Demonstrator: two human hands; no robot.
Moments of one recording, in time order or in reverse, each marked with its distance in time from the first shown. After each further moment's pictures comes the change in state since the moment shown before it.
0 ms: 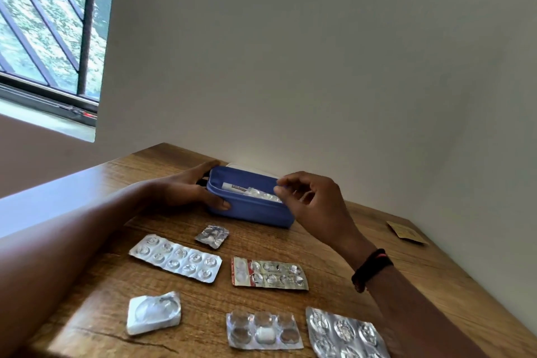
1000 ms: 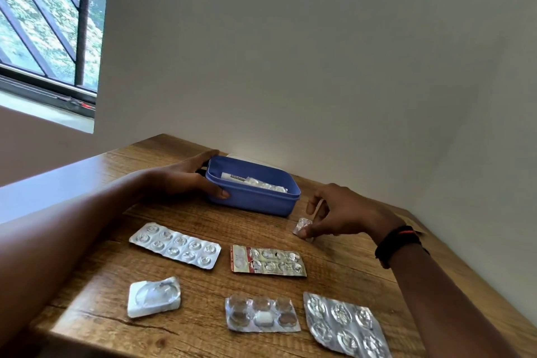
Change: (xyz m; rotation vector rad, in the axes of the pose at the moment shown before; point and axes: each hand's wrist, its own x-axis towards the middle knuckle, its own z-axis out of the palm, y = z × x) left_hand 0.003 0.000 0.000 0.018 -0.006 -0.027; right_hand 0.004 0.012 -0.045 -0.393 -0.656 0.454
